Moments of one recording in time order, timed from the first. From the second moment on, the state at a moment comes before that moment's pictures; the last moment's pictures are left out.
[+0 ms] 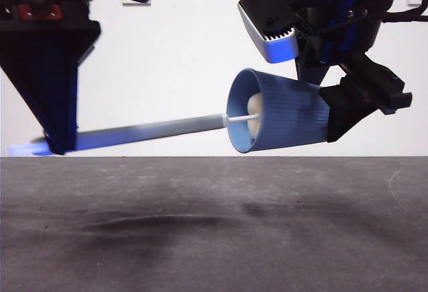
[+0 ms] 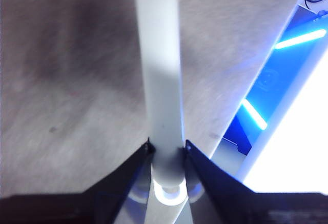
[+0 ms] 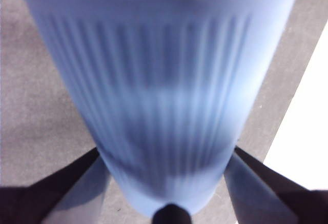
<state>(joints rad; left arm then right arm) -0.90 1.39 1.08 -1.03 -0.07 0.20 0.83 1.39 0.92 -0.50 0.58 -1.16</state>
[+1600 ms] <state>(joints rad) -0.79 1.23 1.07 -1.12 -0.30 -0.11 0.88 1.26 0.92 -0.56 0.60 -0.17</state>
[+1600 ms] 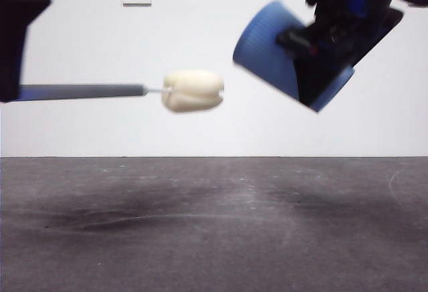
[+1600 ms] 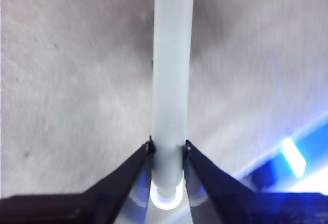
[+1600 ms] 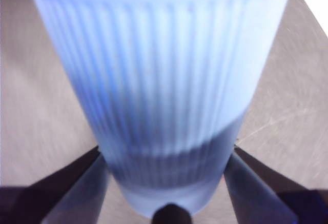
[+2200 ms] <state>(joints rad) -0.62 1.25 0.89 -0.72 -0.22 -0.39 0.88 0.88 0.92 -0.58 0.52 0.11</state>
